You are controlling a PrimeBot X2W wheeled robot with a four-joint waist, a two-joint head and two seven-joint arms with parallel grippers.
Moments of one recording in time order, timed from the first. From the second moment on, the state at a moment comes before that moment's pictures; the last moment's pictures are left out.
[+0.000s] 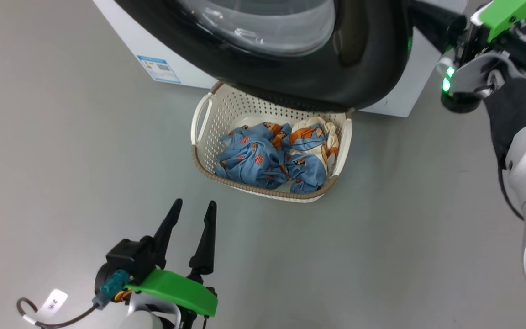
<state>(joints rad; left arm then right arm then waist) -0.23 0.03 -0.36 0.22 -0.43 -0.04 -0.25 -1.35 -0.17 -0.22 1.25 1.27 0.13 0.69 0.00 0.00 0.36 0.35</state>
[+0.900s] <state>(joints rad) -0.16 0.03 -0.33 0.23 -0.38 -0.04 -0.25 -1.14 -0.09 -0.17 1.18 1.31 0.13 0.84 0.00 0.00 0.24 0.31</state>
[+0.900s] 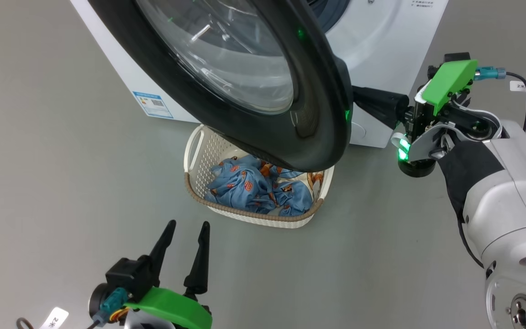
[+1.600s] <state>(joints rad) -0.14 0.04 -0.32 0.24 -0.37 -0.04 -0.25 -1.00 -0.08 0.19 1.06 1.63 0.13 0.91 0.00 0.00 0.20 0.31</state>
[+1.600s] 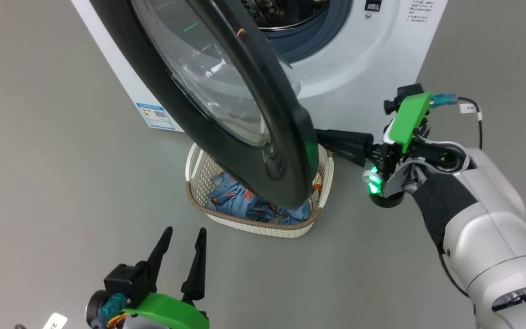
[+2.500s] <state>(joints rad) -0.14 0.04 -0.32 0.24 -0.37 -0.04 -0.25 -0.94 -0.09 0.71 0.90 2.03 0.13 0.76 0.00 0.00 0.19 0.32</state>
